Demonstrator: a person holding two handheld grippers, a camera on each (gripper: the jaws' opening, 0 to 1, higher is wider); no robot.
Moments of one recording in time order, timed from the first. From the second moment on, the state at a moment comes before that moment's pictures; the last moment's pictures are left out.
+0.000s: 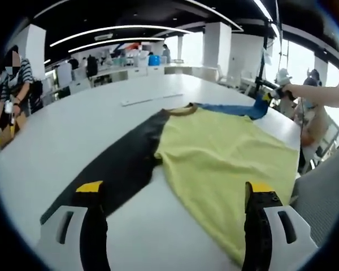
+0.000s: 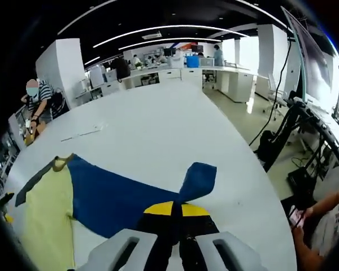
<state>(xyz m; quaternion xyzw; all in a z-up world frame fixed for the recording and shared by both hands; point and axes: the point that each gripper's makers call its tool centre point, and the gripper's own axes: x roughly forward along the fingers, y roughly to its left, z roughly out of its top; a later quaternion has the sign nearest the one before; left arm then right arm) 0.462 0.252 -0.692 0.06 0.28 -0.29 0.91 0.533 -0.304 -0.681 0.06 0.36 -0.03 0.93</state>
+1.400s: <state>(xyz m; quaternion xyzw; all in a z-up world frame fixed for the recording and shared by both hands) 0.438 0.231 -0.671 0.05 0.26 -0.35 0.90 0.597 -0.175 -0.639 0.04 0.33 0.12 0.93</state>
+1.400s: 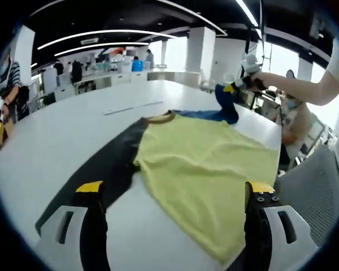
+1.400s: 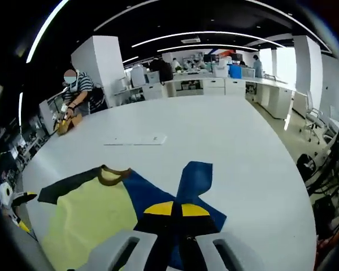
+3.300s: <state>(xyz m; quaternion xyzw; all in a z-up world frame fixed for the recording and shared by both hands) 0.423 0.236 -0.690 0.02 0.28 -0.35 0.89 0.640 -0.015 -0.621 0.05 0.32 0.24 0.92</state>
